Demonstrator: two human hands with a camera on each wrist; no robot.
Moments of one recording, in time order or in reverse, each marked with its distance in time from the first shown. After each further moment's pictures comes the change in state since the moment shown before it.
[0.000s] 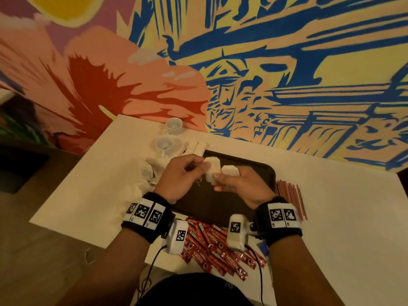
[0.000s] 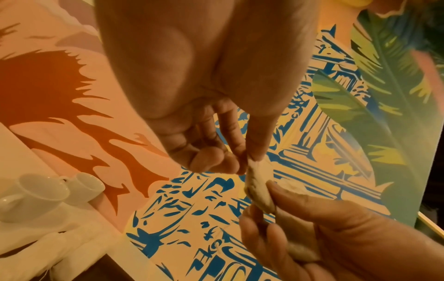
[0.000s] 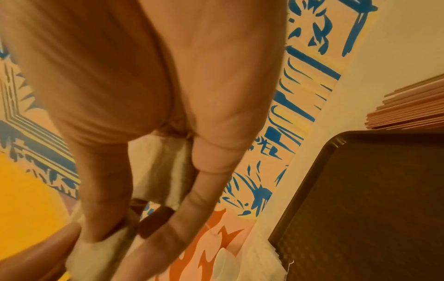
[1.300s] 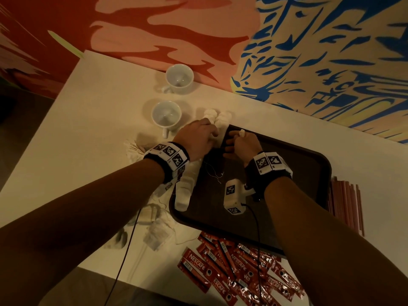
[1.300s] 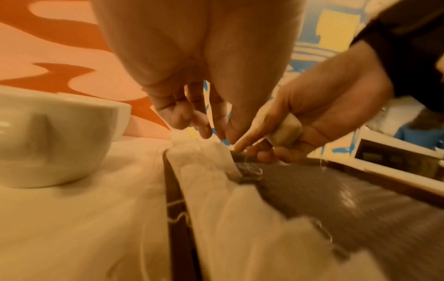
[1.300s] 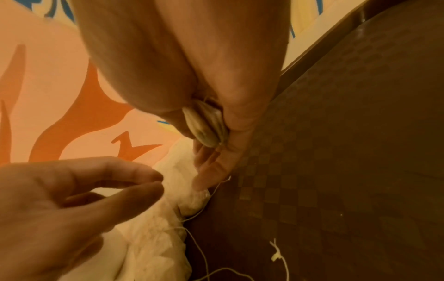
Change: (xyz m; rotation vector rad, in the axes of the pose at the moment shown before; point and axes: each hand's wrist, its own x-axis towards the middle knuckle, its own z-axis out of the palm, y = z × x) left_hand 0.222 -0.216 -0.016 0.826 -0.373 0.097; right_hand 0.284 0.099 -0.025 -0.214 0.449 0.433
